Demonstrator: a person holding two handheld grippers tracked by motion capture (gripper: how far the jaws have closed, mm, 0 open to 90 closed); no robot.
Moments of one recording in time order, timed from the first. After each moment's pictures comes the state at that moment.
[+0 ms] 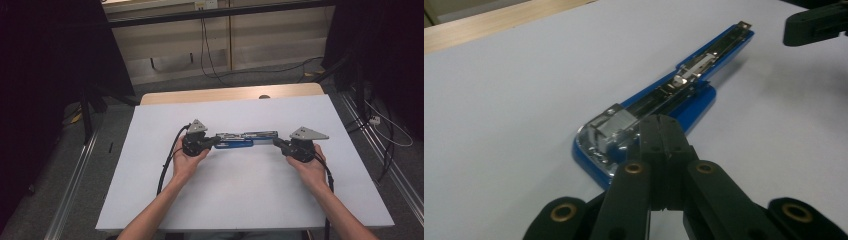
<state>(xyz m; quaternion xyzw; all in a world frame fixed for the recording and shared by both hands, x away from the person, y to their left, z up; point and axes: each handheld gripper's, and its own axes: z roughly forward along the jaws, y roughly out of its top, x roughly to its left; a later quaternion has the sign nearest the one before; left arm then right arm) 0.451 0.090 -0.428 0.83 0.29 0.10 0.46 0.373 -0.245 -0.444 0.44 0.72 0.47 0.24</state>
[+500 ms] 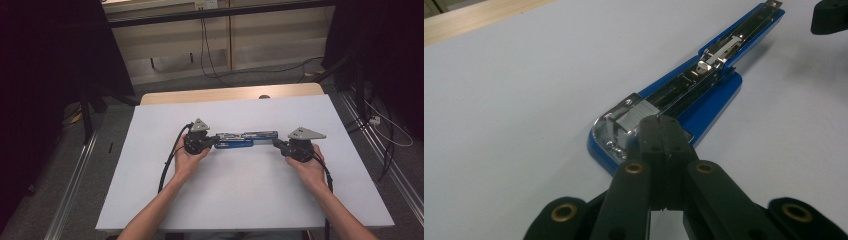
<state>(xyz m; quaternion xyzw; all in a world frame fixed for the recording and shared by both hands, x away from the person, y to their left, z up) 0.459 0.083 -0.438 0.84 0.29 0.10 0.44 0.376 -0.244 -0.448 0.45 0.73 0.45 0.24</state>
